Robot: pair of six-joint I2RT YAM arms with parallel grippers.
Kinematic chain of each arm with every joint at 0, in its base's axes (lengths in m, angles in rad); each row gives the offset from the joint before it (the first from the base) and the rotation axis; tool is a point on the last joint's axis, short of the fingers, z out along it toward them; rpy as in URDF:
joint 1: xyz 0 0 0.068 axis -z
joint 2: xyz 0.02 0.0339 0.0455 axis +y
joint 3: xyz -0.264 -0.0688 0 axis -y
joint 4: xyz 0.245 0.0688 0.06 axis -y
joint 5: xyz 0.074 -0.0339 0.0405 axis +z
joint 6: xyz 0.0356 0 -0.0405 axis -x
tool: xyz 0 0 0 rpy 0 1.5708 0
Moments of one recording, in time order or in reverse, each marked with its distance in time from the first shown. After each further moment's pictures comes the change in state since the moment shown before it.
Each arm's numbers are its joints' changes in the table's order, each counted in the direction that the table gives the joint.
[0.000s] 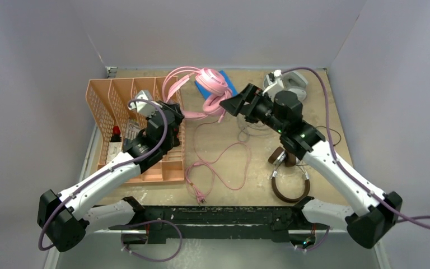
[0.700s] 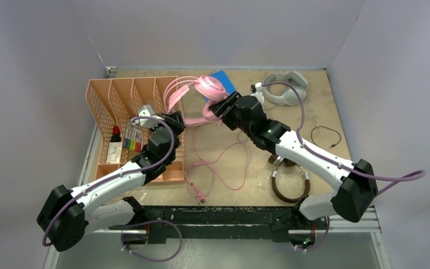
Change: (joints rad) left arm 0.030 -0.001 -0.299 0.465 0.030 -0.078; right arm -0.185 0.300 0.080 -0.003 -0.395 -0.400
